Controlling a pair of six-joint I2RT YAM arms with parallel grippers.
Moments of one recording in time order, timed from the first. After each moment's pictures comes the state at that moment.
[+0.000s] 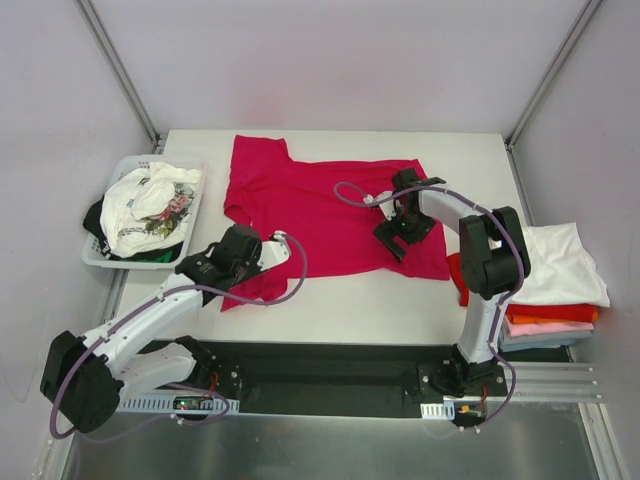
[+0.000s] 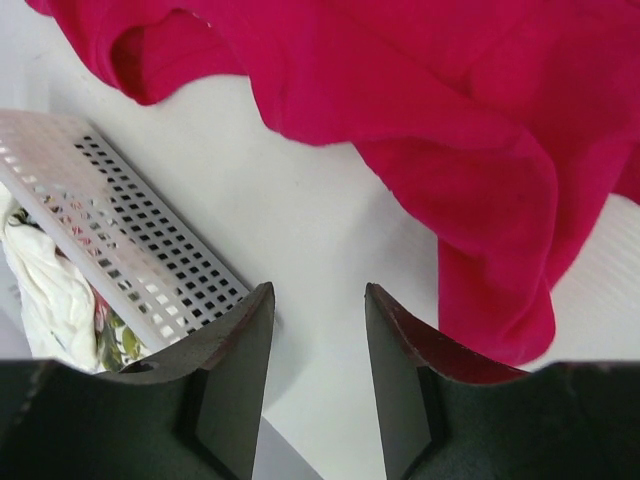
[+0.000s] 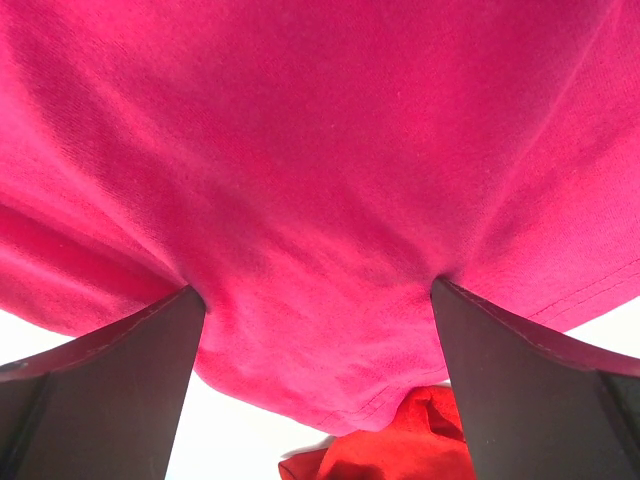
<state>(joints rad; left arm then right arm) -0.61 0.99 0.68 -0.63 -0.30 0.65 0.33 1.95 1.36 -0.83 0.00 -0.49</state>
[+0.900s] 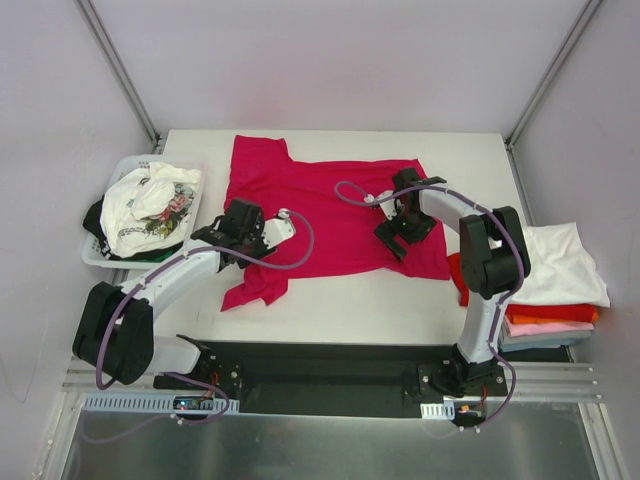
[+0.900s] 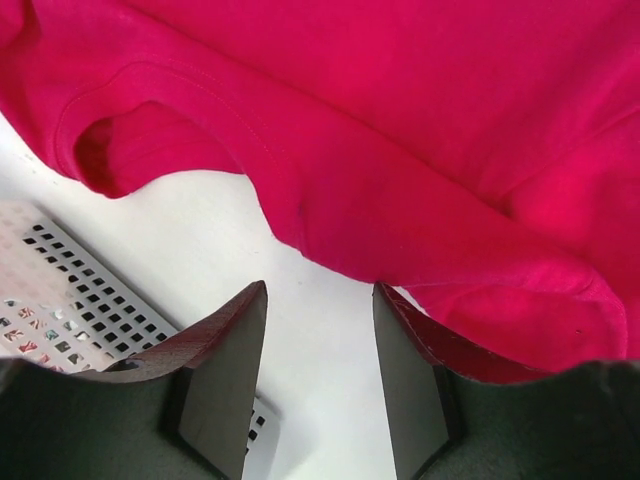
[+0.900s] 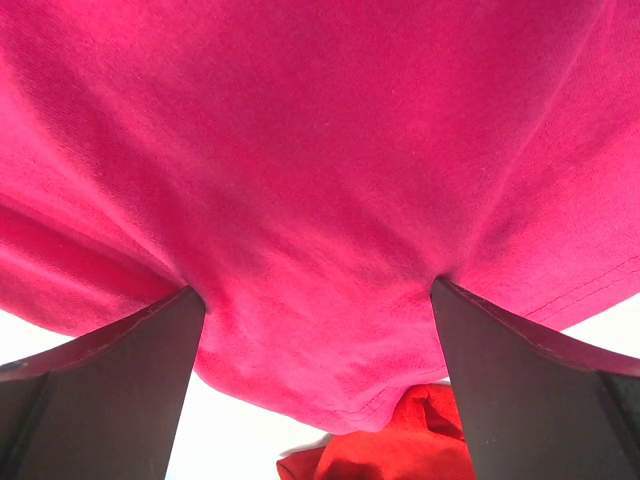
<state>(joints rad) -0.44 1.32 0.81 -0.45 -0.05 0.72 0.32 1.96 1.36 -0.84 0.00 -0.50</state>
